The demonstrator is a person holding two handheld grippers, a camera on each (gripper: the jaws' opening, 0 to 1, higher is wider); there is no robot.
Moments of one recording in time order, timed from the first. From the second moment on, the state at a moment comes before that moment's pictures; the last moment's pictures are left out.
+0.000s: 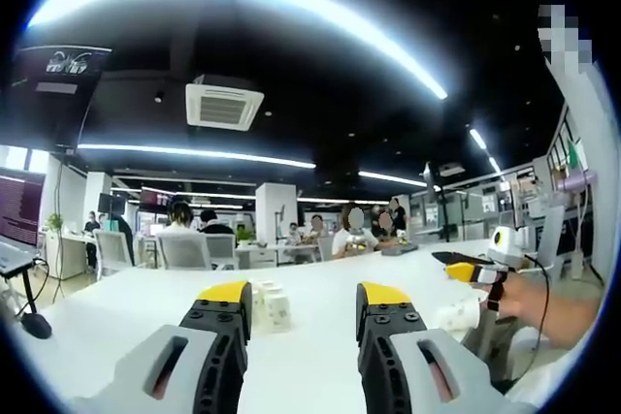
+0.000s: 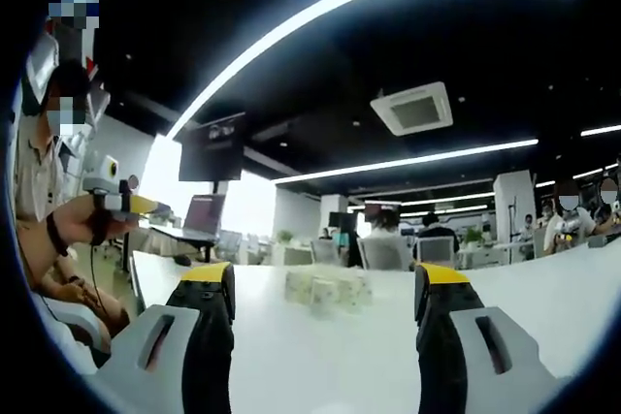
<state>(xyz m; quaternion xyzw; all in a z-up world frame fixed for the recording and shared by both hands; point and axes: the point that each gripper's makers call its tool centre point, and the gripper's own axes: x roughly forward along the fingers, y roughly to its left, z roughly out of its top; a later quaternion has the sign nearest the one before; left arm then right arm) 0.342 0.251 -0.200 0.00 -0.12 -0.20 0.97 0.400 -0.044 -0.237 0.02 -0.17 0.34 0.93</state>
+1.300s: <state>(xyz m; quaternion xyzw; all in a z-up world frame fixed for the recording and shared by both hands) 0.343 0.245 -0.205 0.01 -0.11 -0.21 0.97 0.429 -0.120 -0.270 0.00 -0.11 0.18 0.98</state>
